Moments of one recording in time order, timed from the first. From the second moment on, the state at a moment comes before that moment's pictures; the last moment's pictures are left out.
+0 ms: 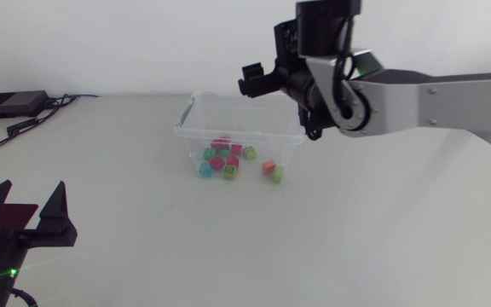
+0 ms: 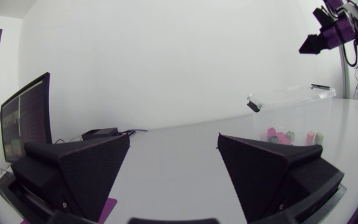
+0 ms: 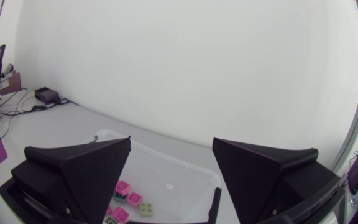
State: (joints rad) left arm -0.02 0.06 0.03 0.04 -0.17 0.21; right arm 0.59 1.66 1.20 0.28 0.37 -0.09
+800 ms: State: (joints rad) left arm 0.00 0.06 0.03 0.03 -0.17 0.21; right arm 0.21 0.64 0.59 0.20 0.34 -0.33
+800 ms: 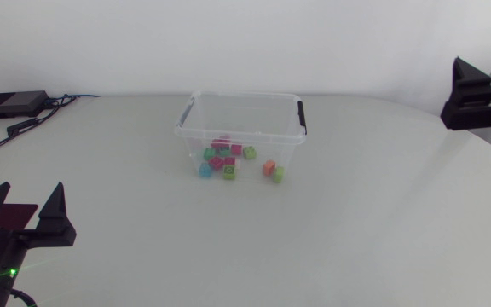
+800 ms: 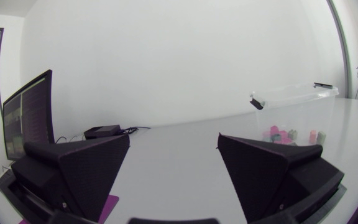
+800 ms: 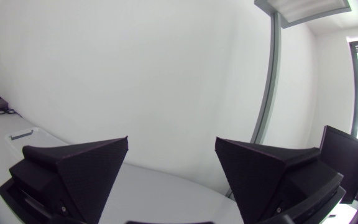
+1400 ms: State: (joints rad) left arm 0.00 0.06 0.03 0.00 -0.06 0.11; right arm 0.08 0.27 0.24 0.07 0.15 -0.18
